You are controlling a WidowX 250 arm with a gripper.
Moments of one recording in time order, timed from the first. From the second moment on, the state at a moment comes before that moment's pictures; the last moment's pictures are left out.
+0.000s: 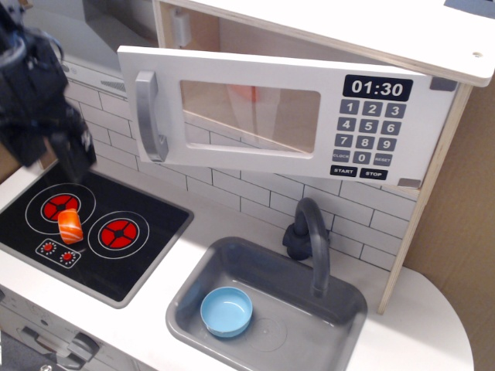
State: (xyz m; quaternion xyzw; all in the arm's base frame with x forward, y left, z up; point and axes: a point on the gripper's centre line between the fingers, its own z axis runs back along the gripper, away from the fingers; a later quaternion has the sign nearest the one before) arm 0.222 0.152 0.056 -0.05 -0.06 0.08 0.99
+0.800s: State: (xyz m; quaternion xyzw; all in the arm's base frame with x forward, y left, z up) arm 0.321 0.182 0.062 -0.04 -0.11 0.25 0.96
